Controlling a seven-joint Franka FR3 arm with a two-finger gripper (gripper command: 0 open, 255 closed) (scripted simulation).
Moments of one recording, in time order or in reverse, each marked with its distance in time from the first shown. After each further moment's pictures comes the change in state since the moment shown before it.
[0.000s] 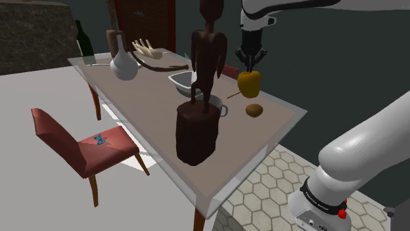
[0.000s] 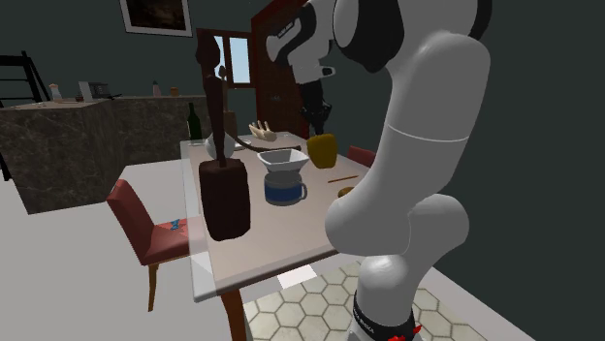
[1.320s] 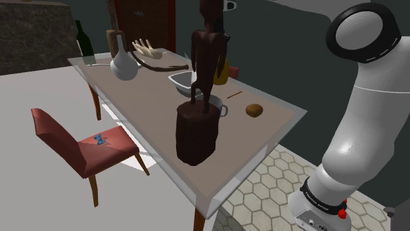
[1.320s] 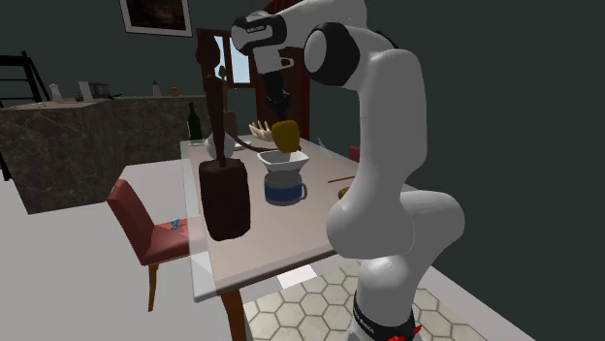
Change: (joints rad) arm 0.136 0.493 0.128 0.673 -0.123 -0.250 0.214
